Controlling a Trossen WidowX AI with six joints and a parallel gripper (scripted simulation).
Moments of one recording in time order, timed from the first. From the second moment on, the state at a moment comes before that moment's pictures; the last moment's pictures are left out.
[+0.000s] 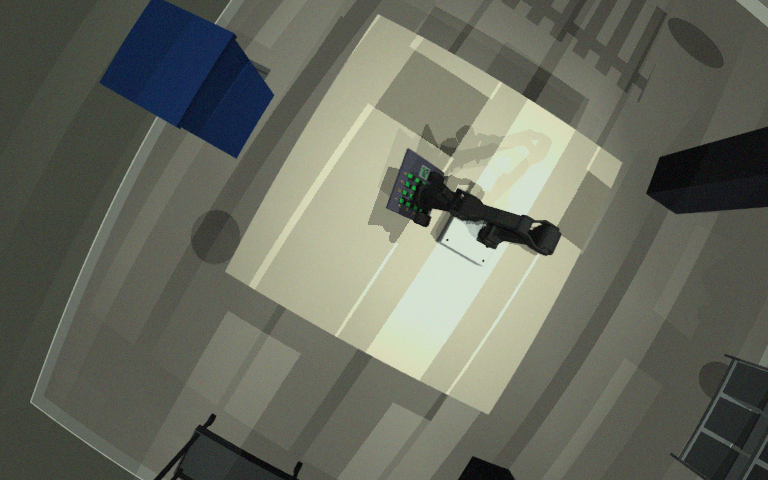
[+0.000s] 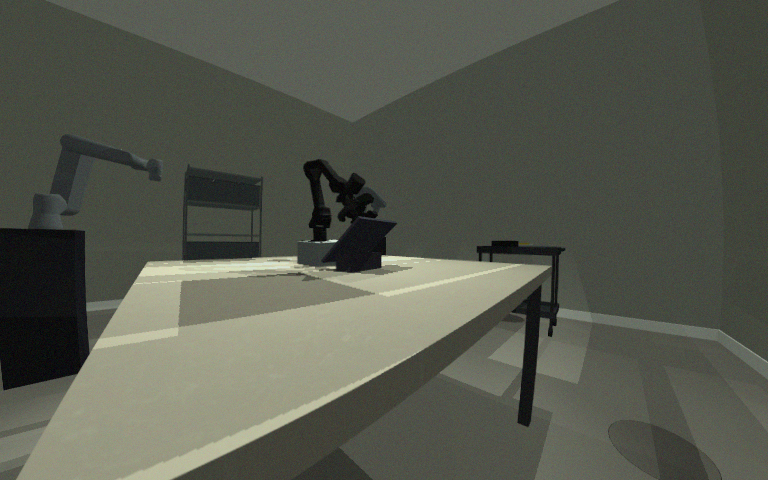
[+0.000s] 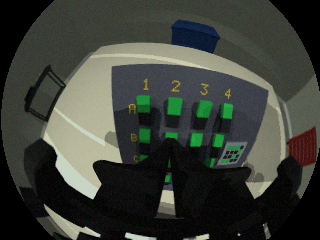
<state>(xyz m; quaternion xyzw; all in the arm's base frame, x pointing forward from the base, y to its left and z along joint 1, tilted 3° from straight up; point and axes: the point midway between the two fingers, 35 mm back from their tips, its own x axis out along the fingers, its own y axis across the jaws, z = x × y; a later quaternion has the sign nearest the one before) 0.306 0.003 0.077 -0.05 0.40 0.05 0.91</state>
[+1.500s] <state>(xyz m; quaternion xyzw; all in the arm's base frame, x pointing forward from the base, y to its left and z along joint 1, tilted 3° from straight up) 0.309 0.003 0.075 -0.05 0.40 0.05 0.91</state>
